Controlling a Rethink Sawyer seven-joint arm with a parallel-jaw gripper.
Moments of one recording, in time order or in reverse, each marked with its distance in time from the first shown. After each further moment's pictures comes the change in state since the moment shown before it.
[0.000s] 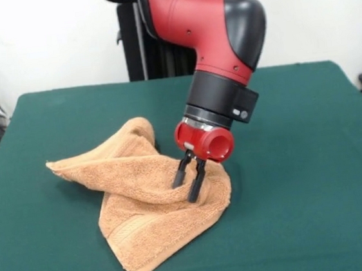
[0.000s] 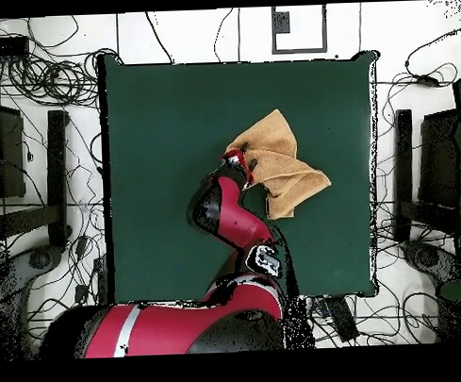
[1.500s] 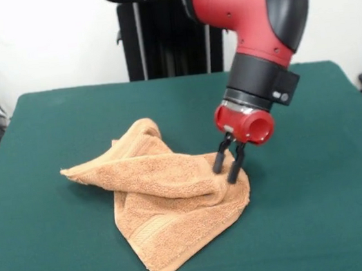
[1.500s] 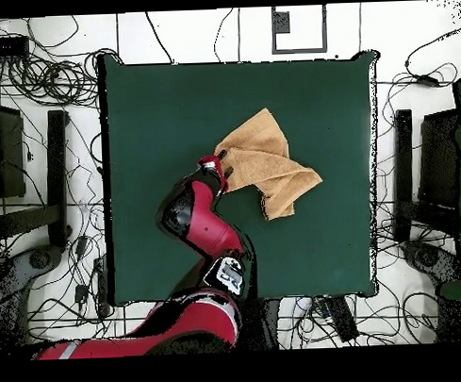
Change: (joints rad) arm 0.143 -0.052 0.003 0.065 0.210 0.076 0.000
